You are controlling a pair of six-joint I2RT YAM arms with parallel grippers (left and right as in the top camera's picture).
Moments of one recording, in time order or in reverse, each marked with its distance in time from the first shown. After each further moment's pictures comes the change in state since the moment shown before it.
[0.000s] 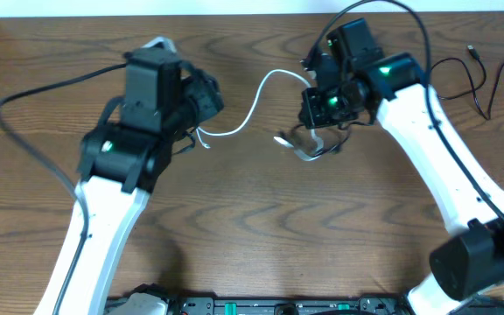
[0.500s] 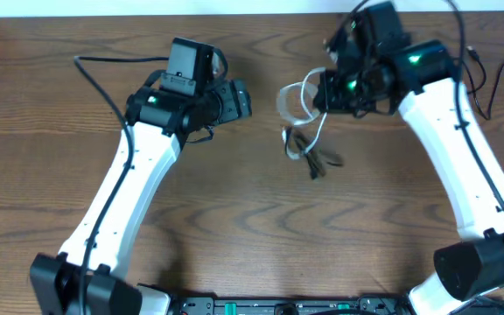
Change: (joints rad) left arm -0.001 0.243 0.000 -0.012 0.147 0.185; right arm -0.061 -0.005 0.175 -0.106 -0.016 0.077
